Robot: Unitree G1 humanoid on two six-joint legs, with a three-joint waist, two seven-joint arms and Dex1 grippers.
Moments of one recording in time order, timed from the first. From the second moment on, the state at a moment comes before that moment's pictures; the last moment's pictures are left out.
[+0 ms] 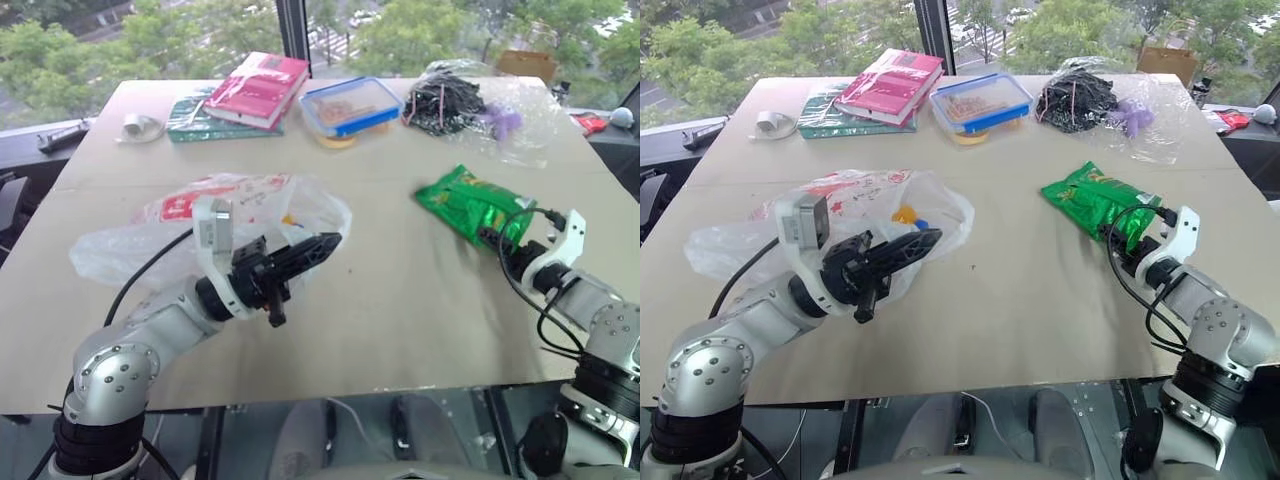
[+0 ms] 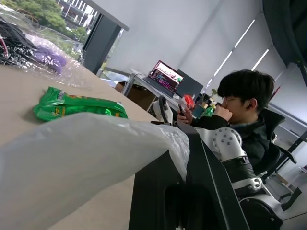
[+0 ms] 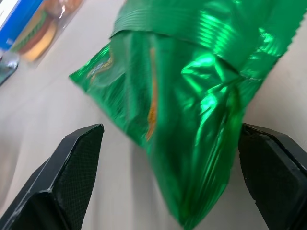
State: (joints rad) left arm -0.12 0.63 0.19 -0.57 -1.33 0.73 -0.56; right arm -0.40 -0.18 -0.66 -0.15 0.64 1.13 0.17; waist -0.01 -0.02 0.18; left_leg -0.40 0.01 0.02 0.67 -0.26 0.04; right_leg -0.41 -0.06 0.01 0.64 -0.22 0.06
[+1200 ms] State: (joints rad) left arm -0.15 0.66 0.35 -0.48 -1.50 0.75 -0.53; right arm -0.20 -0.52 -0.17 -0.68 0.92 0.96 0.54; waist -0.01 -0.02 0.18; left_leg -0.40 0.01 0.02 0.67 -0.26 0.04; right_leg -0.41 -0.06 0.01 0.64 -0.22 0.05
